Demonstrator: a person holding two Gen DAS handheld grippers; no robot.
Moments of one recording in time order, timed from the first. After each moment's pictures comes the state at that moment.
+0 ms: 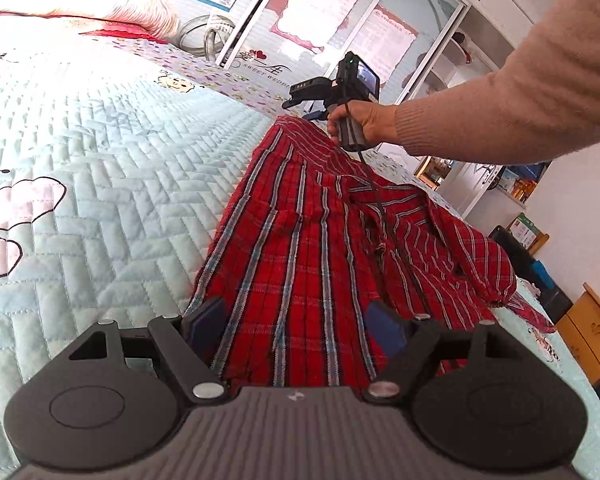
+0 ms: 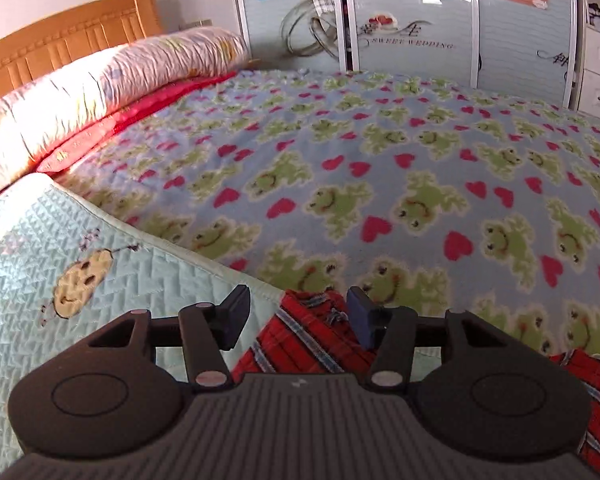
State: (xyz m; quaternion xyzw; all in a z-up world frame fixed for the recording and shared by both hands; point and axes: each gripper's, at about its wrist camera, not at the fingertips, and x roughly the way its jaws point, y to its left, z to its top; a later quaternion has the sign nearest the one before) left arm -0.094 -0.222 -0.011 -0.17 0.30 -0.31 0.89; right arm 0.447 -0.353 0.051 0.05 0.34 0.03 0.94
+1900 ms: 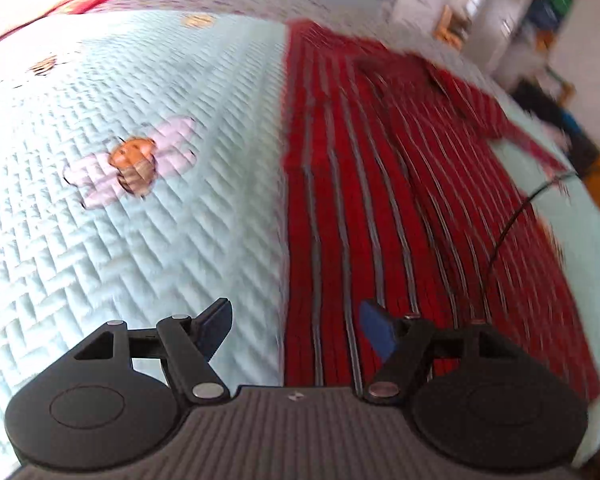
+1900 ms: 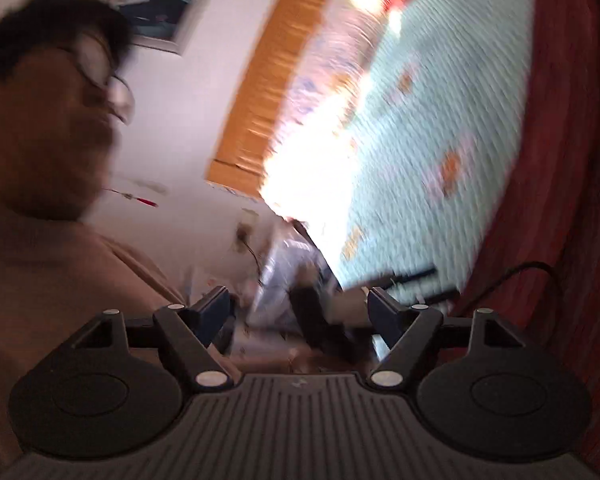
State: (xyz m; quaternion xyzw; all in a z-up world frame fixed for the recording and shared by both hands) left arm -0.213 -0.115 0.068 0.04 0.46 -0.31 0.83; right arm -0.169 -0.286 0.150 0.43 0.45 0.40 0.67
